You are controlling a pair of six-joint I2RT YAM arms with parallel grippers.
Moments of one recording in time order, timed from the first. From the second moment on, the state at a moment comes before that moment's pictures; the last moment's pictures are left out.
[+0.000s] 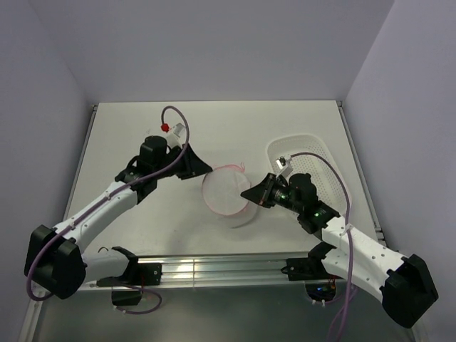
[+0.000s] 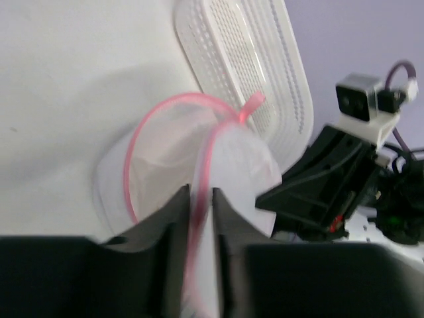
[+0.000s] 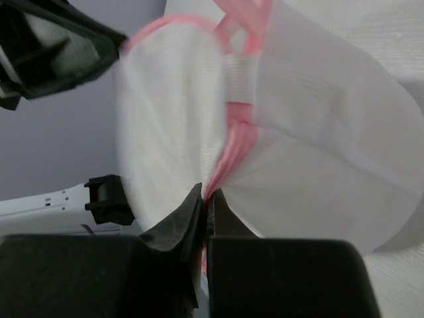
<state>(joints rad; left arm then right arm) -0.50 1.20 0.81 -0.04 0.47 -0.76 0.58 0.83 0.37 0.16 -0.33 0.92</state>
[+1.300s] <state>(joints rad) -1.09 1.05 0.66 0.16 -0.04 -0.78 0.83 1.40 1.33 -0.91 0.36 1.06</state>
